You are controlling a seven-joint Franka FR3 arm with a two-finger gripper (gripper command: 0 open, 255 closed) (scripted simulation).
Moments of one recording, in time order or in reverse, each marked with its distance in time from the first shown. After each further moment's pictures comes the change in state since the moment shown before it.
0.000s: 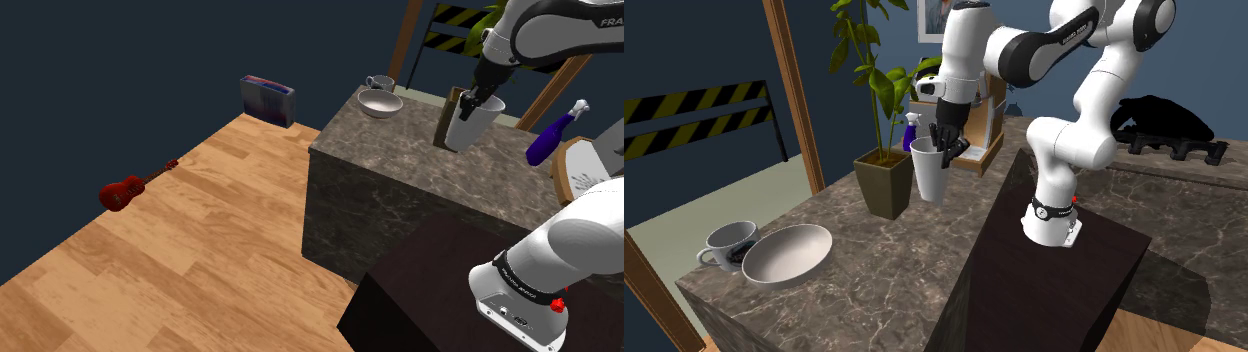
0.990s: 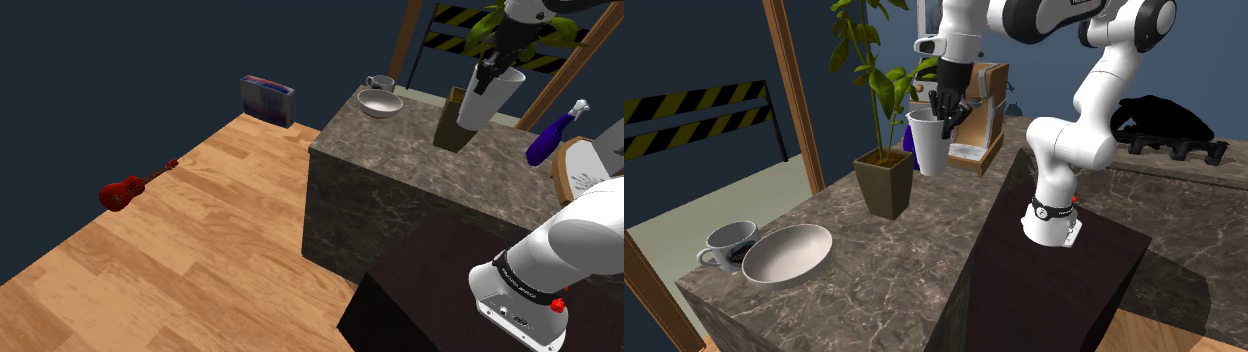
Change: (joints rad) arm 0.009 -0.013 0.020 0.193 0.027 -0.204 -0.029
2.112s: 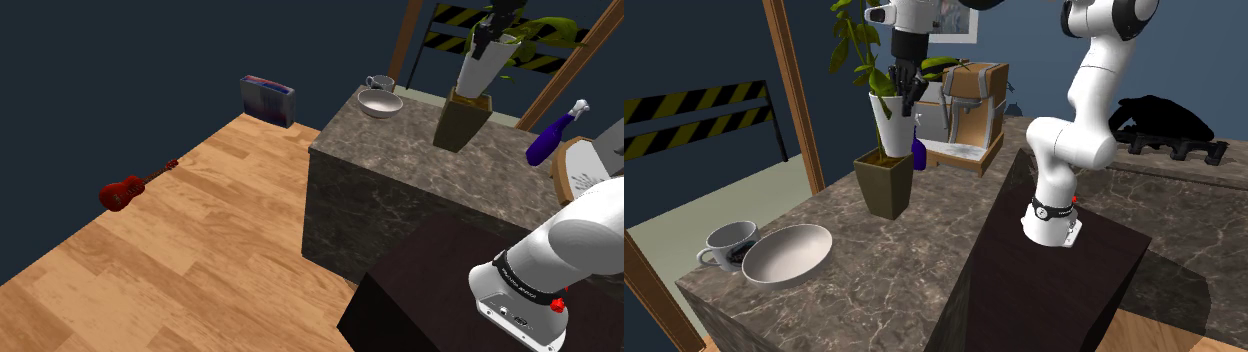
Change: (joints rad) arm 0.002 0.283 -0.078 0.353 0.016 -0.053 -0.107
